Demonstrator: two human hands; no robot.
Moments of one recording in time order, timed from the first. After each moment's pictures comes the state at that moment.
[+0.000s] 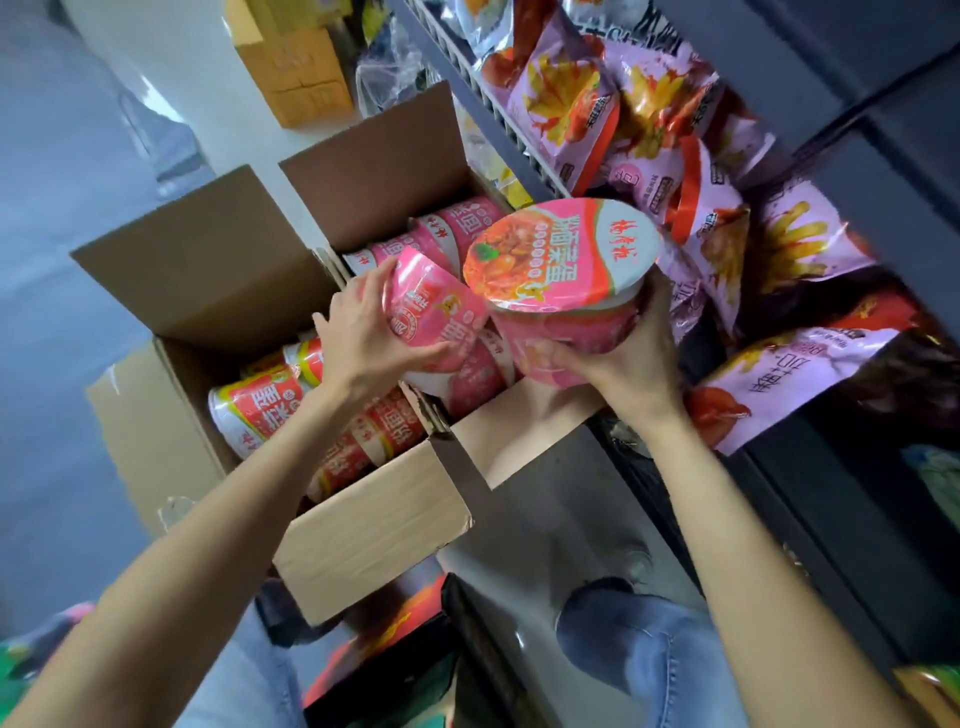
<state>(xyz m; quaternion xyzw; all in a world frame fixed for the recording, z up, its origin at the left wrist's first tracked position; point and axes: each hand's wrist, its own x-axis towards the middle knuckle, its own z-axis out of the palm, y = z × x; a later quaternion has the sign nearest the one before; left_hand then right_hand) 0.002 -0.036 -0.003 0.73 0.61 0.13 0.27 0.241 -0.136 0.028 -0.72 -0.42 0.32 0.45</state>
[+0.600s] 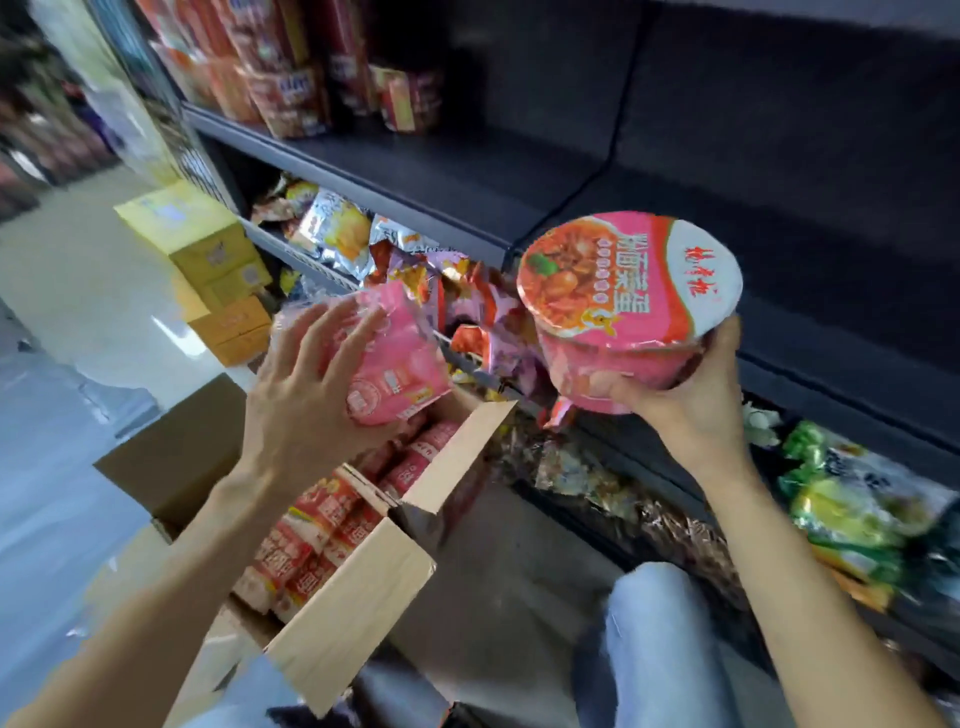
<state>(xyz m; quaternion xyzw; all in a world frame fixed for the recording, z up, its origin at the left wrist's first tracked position) -0.004 -0.147 0.214 0.92 0.28 0.27 -0.05 0.254 -0.348 0.219 -0.70 -0.34 0.11 0.61</state>
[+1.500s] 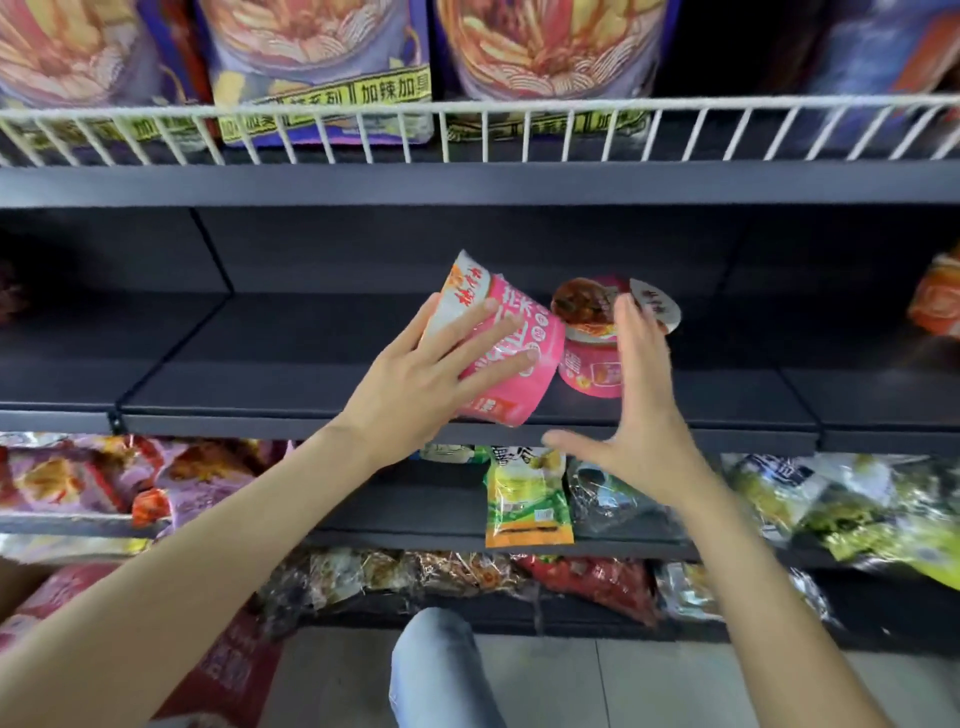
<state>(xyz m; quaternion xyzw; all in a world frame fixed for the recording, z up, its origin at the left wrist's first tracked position) 0.325 -0.417 0.297 0.87 -0.24 0.36 -0.25 0.373 -0.660 0.271 -0.85 -0.32 -0.17 0.37</state>
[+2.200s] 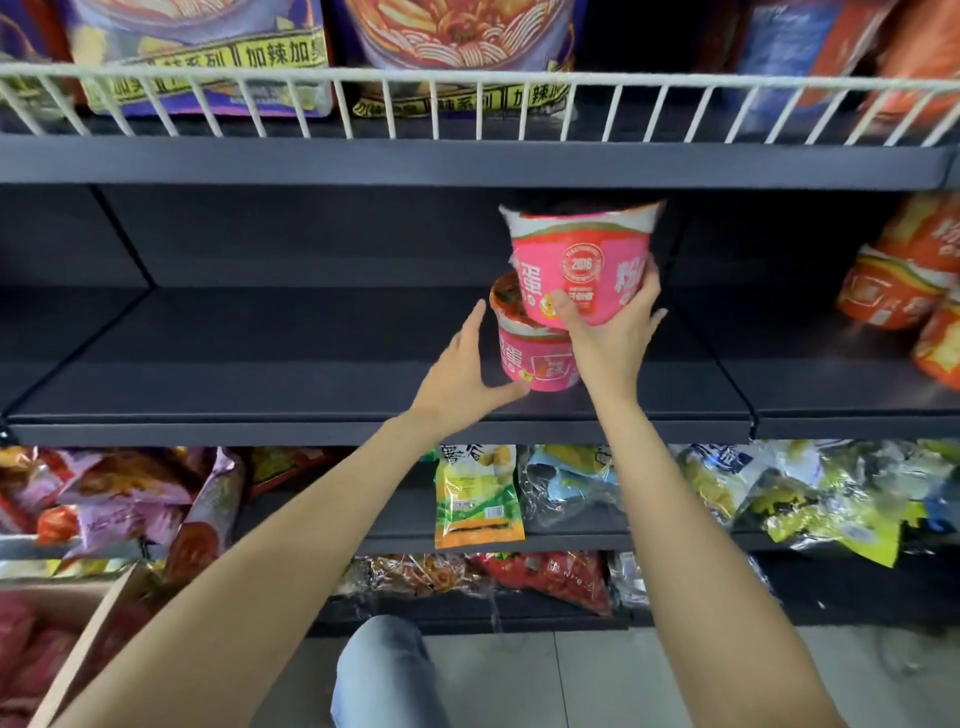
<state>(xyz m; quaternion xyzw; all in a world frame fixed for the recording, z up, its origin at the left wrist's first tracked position) 0.403 -0.512 0.254 0.90 -0.01 0.08 0.43 0.470 -0.664 0.261 -0.75 -0.06 -0.24 0.61</state>
